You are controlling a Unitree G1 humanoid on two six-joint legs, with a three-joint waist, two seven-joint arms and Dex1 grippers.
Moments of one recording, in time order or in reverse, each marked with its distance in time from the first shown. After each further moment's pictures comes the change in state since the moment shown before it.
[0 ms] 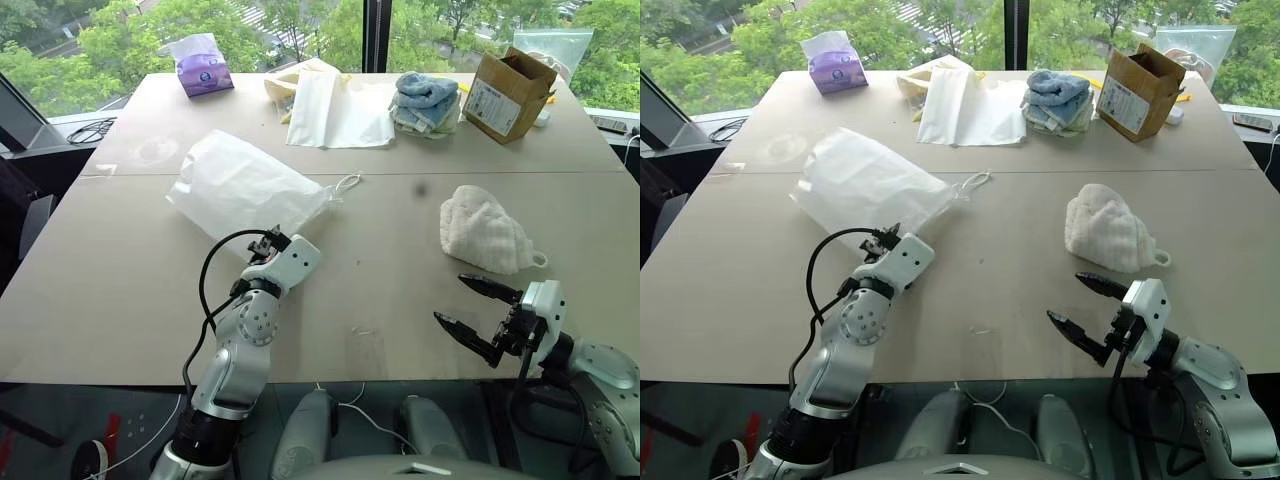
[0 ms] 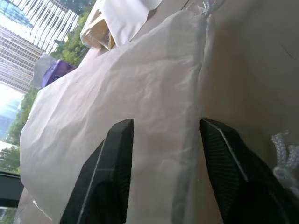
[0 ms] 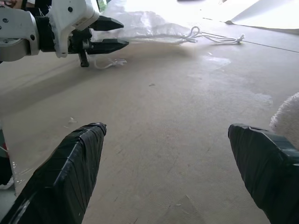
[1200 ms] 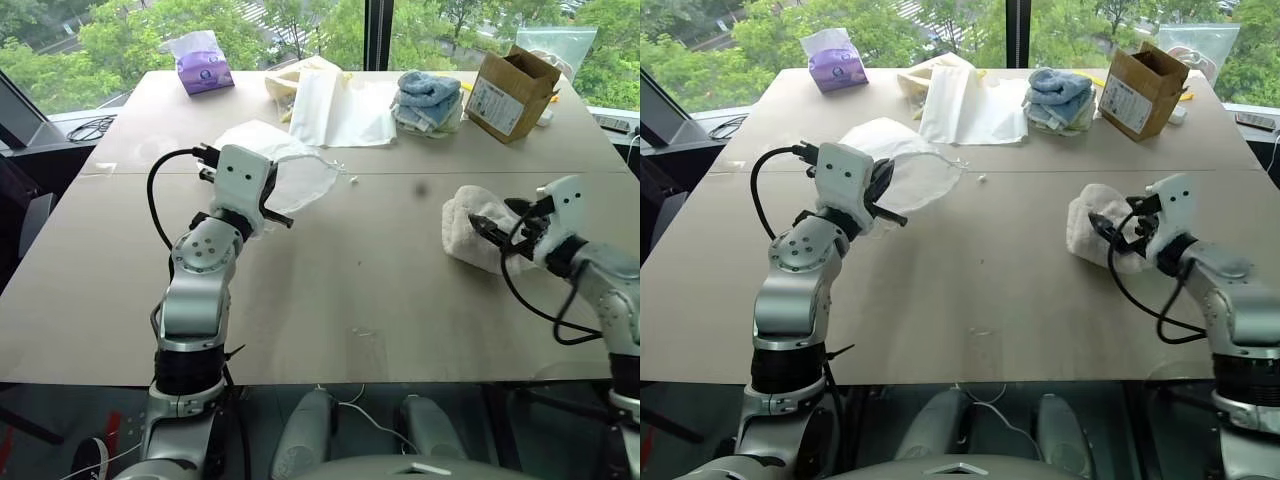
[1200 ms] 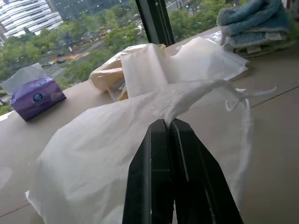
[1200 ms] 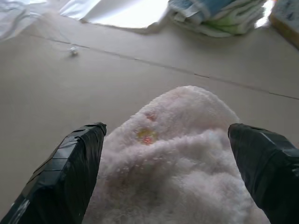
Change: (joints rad) left arm -0.340 0.024 0.332 0.017 -0.573 0.107 -0.239; right arm -0.575 -0.144 -0.094 0.324 -0.065 0.490 -0.171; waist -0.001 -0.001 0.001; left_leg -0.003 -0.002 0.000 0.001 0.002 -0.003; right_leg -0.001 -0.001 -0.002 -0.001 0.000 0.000
